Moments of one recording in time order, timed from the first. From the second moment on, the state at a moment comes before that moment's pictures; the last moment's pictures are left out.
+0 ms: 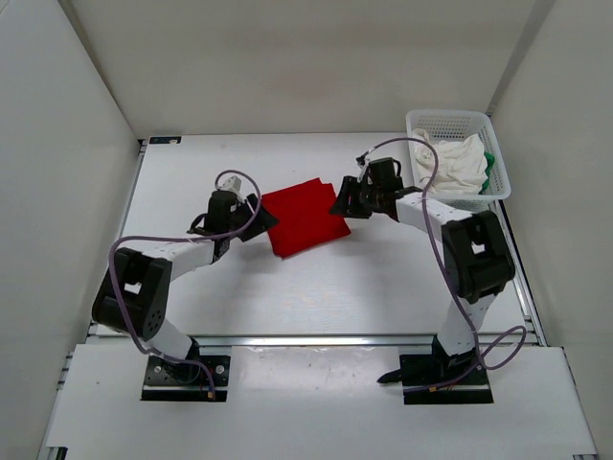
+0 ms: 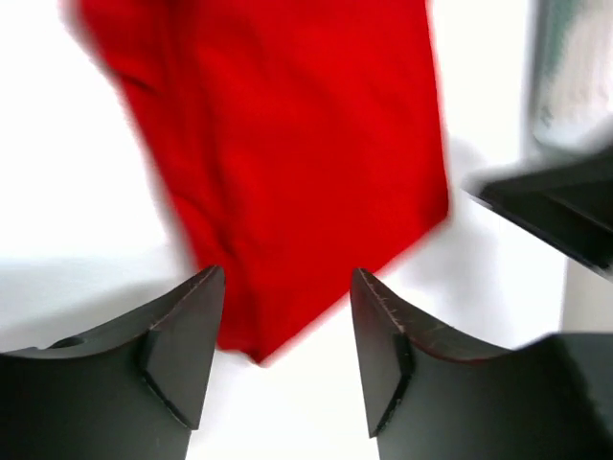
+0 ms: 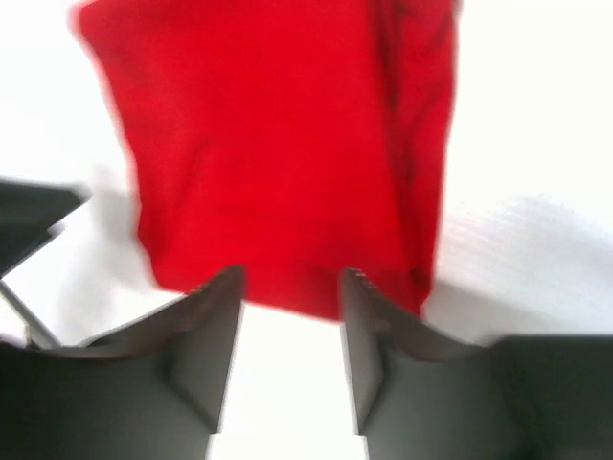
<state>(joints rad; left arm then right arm) -0.35 1.55 0.73 0.24 0.20 -0.74 0.35 1.88 1.21 -0.11 -0.42 0.47</state>
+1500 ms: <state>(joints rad) 0.42 2.20 1.54 0.02 0.32 -0.74 0.49 1.43 0.68 0.08 -0.53 0.50</state>
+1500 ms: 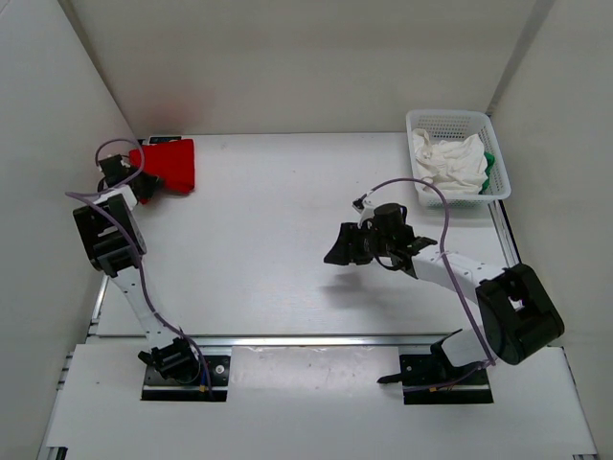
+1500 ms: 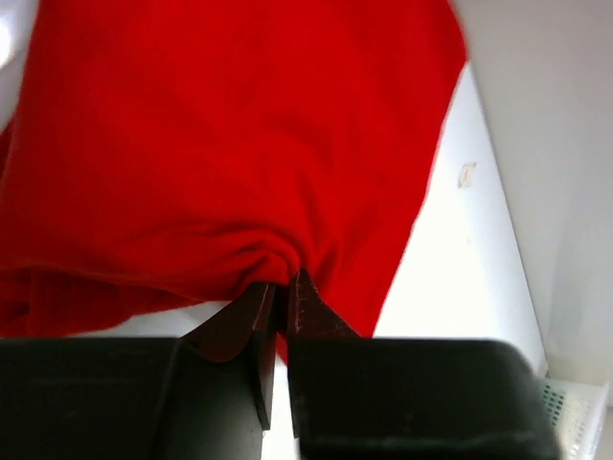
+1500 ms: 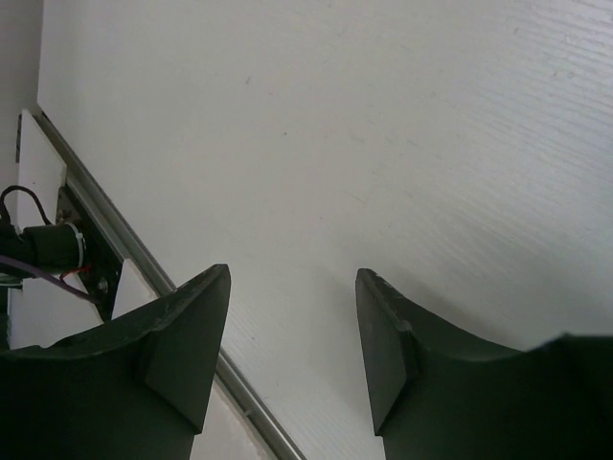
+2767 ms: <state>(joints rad) -0.27 1.48 0.70 0.28 0.01 -0.57 0.38 1.43 0.75 0.27 0.17 0.28</state>
